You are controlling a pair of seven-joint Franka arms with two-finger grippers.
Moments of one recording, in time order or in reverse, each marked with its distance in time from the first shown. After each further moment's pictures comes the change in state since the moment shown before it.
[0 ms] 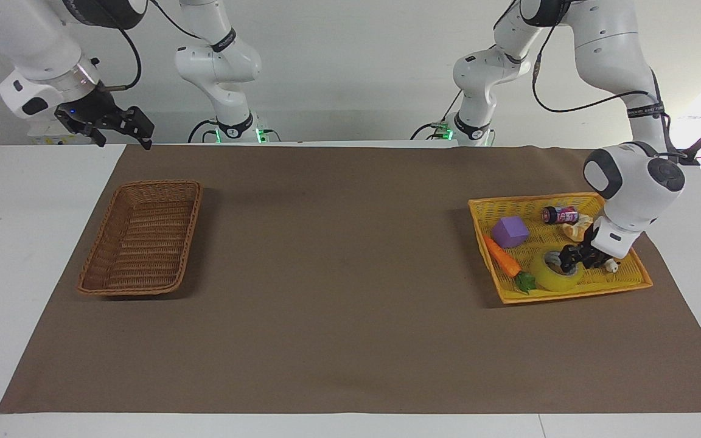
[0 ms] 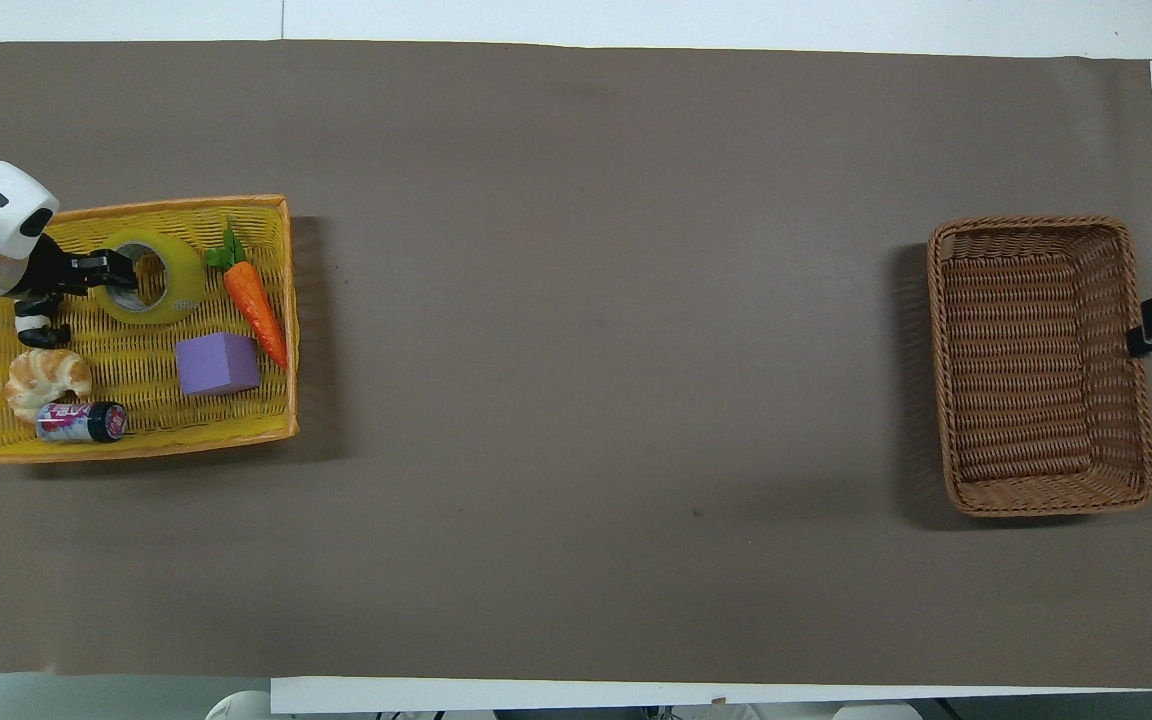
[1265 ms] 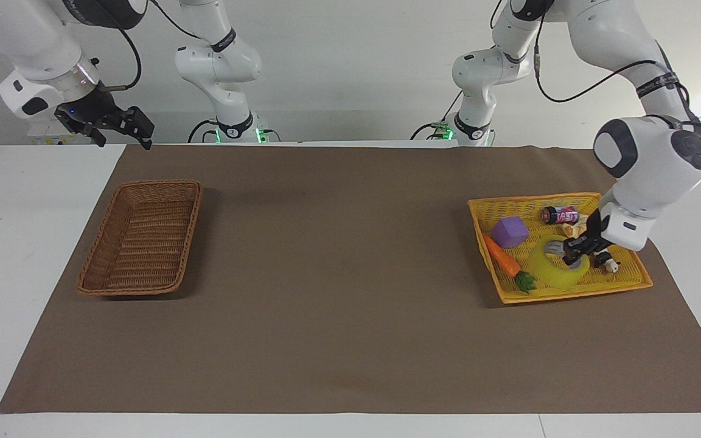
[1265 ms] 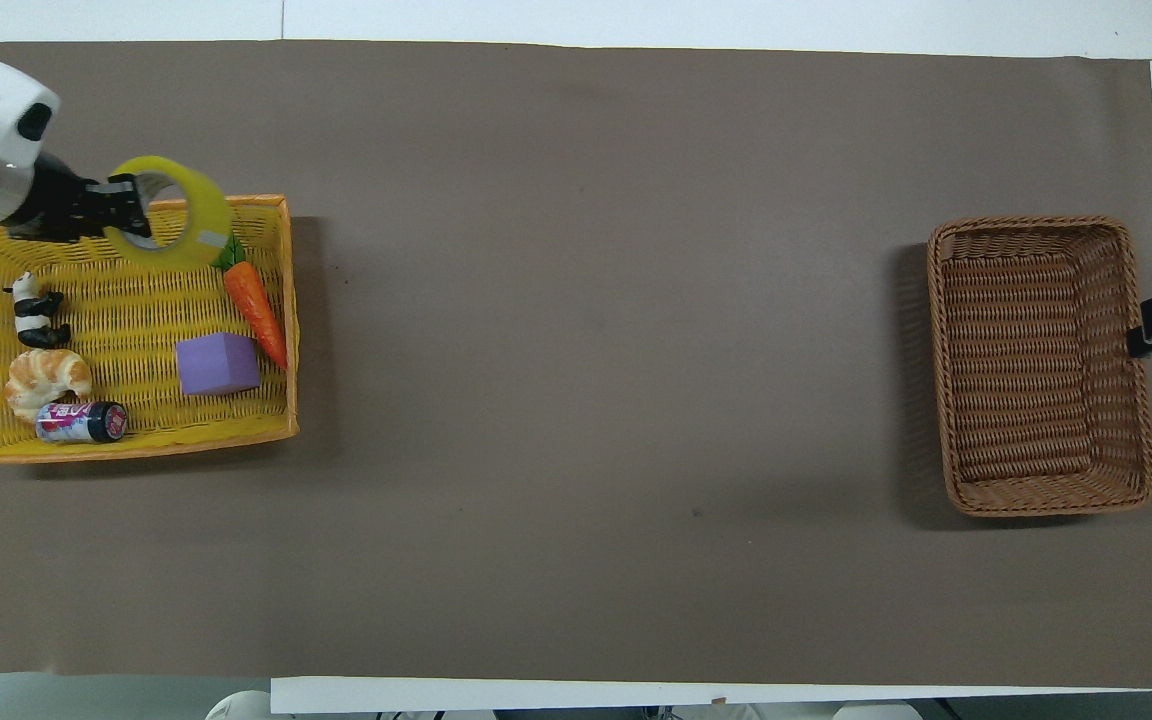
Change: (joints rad) left arm -0.198 -0.047 -0.030 0.246 -0.066 -0.314 -0.354; right arm 0.000 0.000 0.000 0.000 0.000 0.000 0.000
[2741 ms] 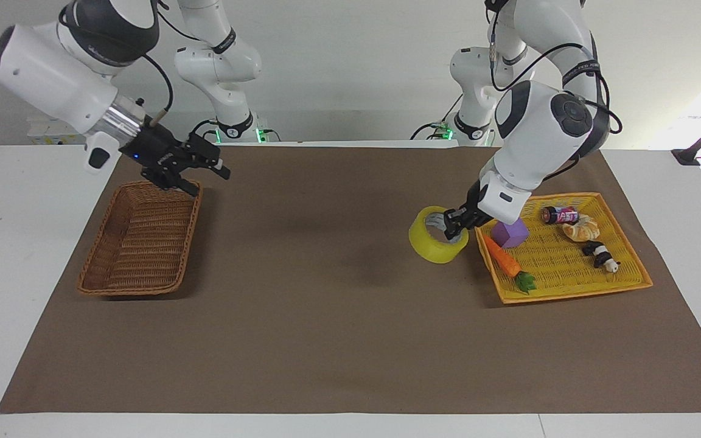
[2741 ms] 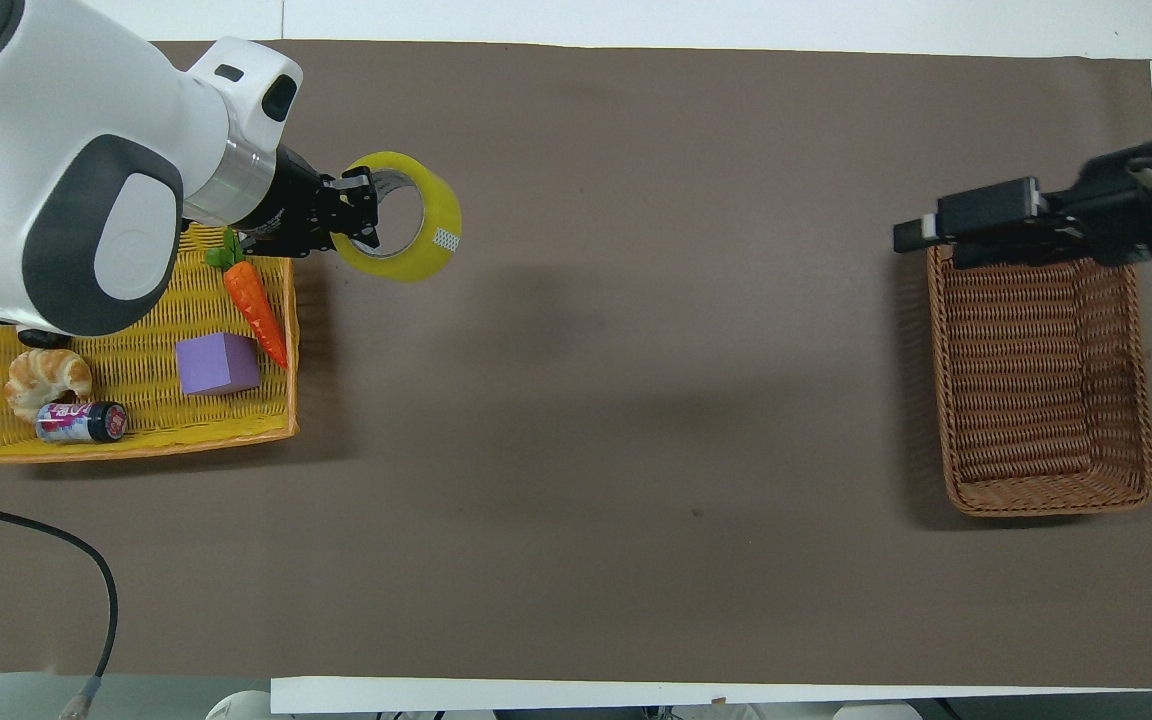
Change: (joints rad) left arm -0.290 -0.017 0.017 0.134 -0.192 -0.138 -0.251; right arm 0.097 0.112 0.003 -0.140 0.764 0.398 -0.086
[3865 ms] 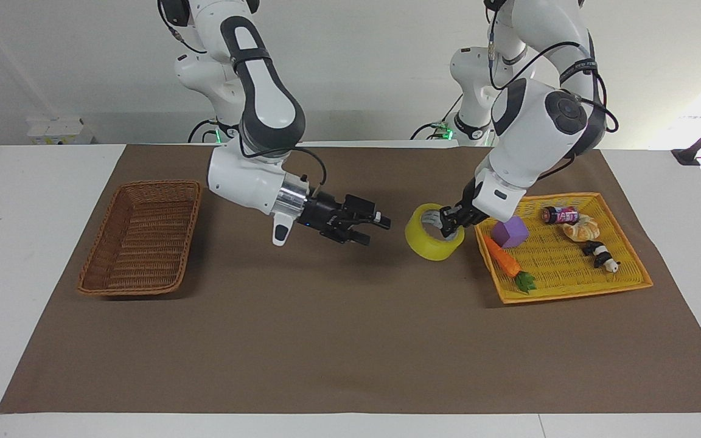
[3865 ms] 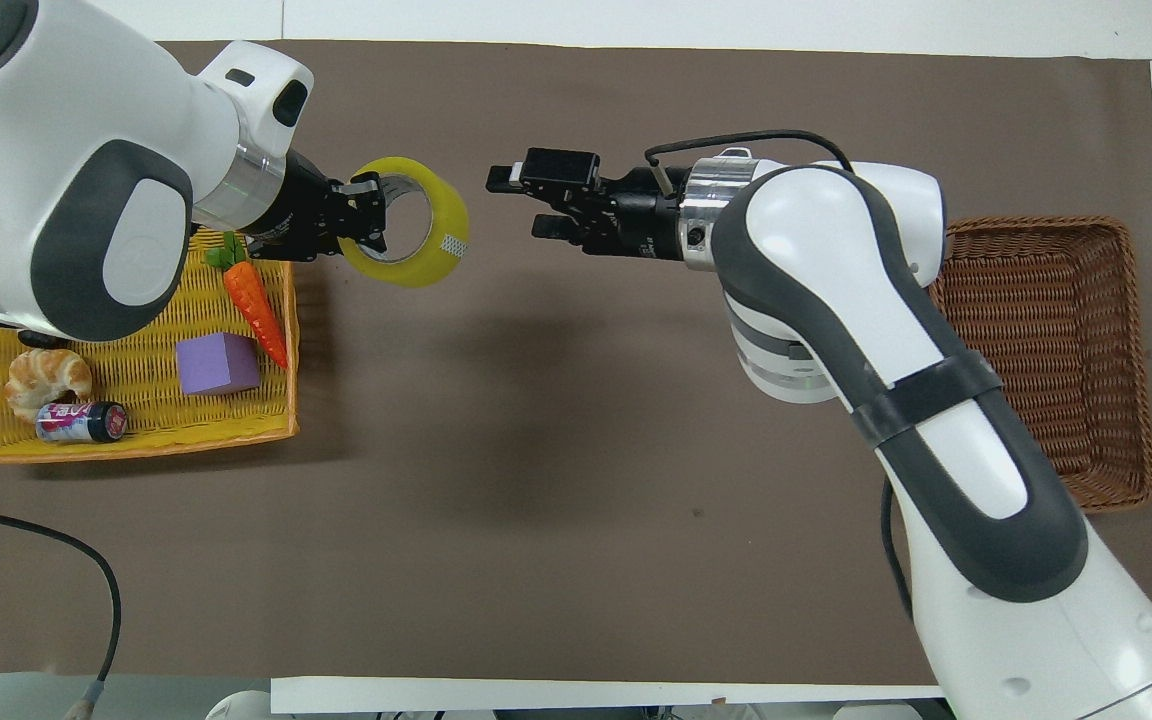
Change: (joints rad) left arm -0.010 -0.005 0.000 -0.001 0.000 -0.006 0.000; right arm 0.458 0.256 0.002 -0.021 0.770 0.553 -0.114
